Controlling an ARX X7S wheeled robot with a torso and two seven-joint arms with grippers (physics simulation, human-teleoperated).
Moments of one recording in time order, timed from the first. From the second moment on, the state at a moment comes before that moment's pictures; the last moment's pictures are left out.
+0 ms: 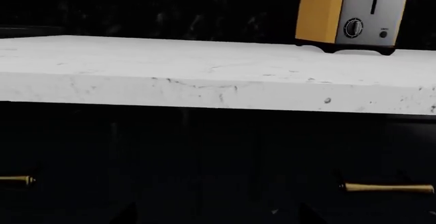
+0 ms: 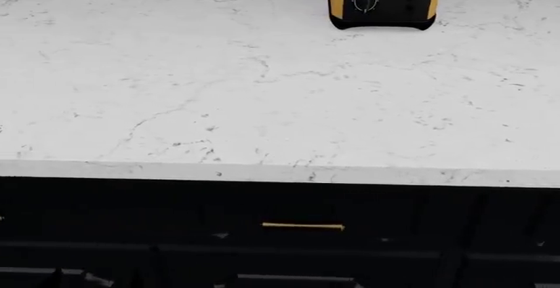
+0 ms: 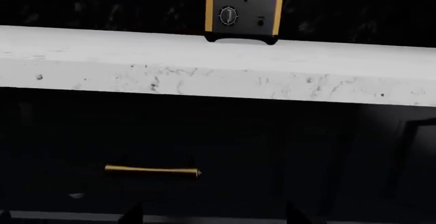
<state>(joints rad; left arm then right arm) 0.02 -0.14 0.17 0.04 -0.17 0.05 -0.15 -0.05 0.16 -0.17 -0.02 0.09 -0.07 0.19</state>
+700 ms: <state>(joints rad) 0.01 -0.17 0.19 0.02 -0.21 0.08 -0.17 -0.01 0.16 -0.20 0.00 0.10 -0.06 0.21</state>
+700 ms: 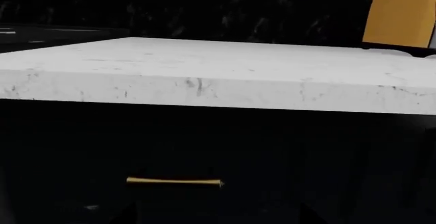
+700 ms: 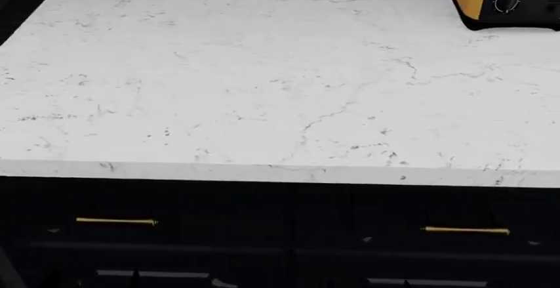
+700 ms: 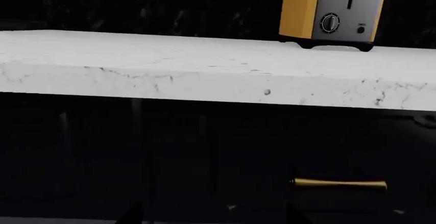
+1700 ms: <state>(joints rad) 0.01 -0.20 0.23 0.01 -0.22 0.08 -0.20 0.00 0.18 -0.23 0.01 0.12 -0.07 0.24</state>
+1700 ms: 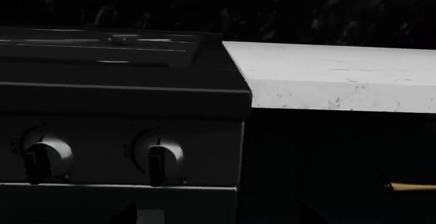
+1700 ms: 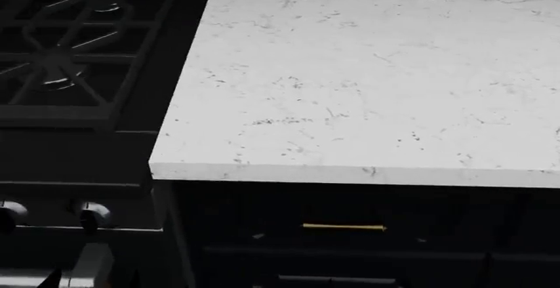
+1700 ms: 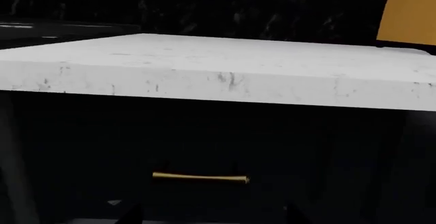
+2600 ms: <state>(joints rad) 0.00 -0.21 0.25 0.01 -0.24 0.09 -0.22 0.00 0.21 -0.26 0.01 0.13 -0.08 0.27</state>
